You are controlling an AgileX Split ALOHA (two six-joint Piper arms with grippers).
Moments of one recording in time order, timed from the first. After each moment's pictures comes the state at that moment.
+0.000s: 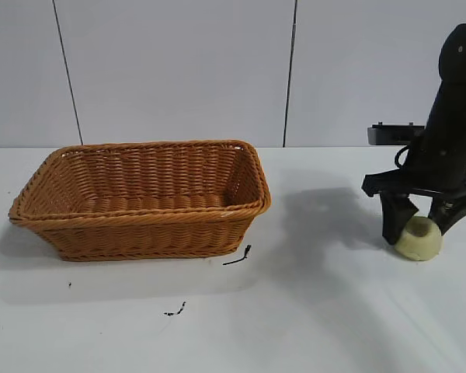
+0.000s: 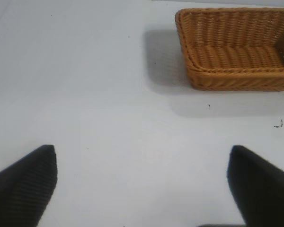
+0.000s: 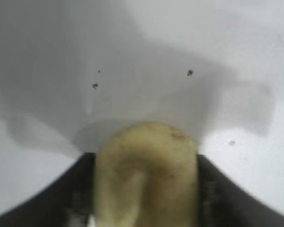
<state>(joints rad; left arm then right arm) -0.04 0.00 -0.50 0.08 1.07 -0.06 0.02 2.13 -1.39 0.11 0.79 -0.11</state>
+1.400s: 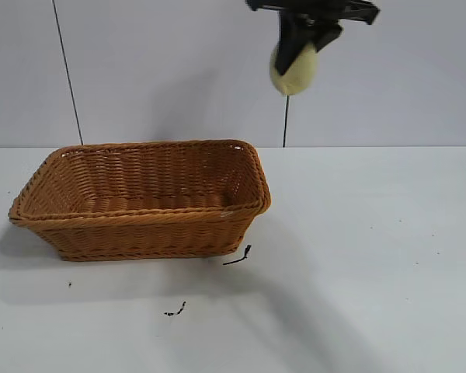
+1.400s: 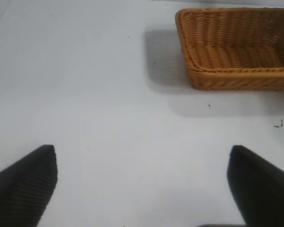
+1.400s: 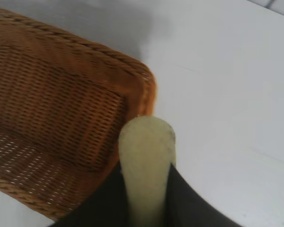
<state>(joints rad) -0.04 0.00 -0.50 0.08 1.07 -0.06 0.54 2.30 -2.26 0.14 1.15 -0.05</state>
